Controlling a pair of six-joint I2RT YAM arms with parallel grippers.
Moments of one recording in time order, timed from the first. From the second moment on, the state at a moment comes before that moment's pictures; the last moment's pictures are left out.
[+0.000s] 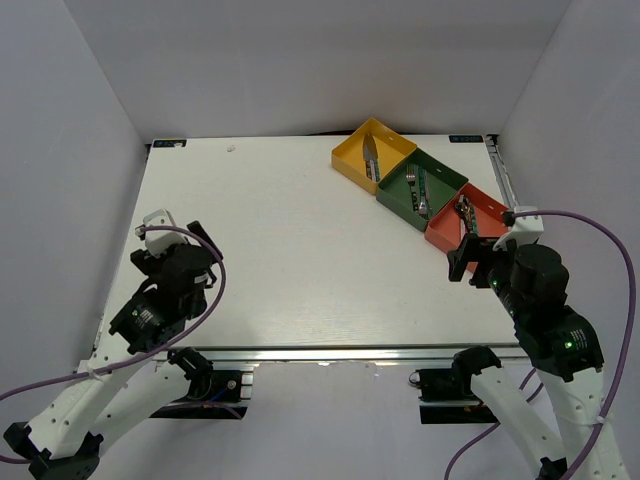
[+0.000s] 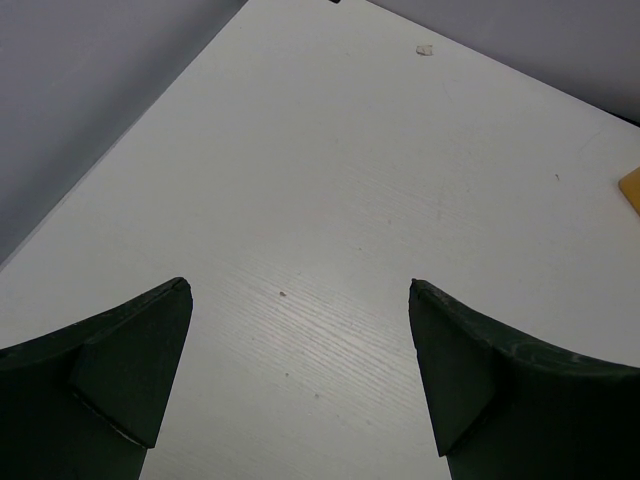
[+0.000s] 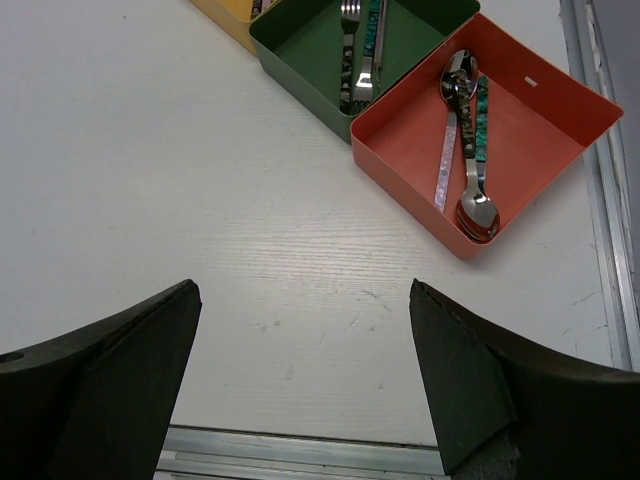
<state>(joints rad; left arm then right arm) -0.67 0.63 0.85 -0.70 -1.02 -0.58 0.33 0.52 1.00 -0.88 0.15 0.18</state>
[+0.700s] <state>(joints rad) -0.67 0.63 0.81 -0.66 -0.97 -0.57 0.33 0.50 1.00 -0.88 0.19 0.18</state>
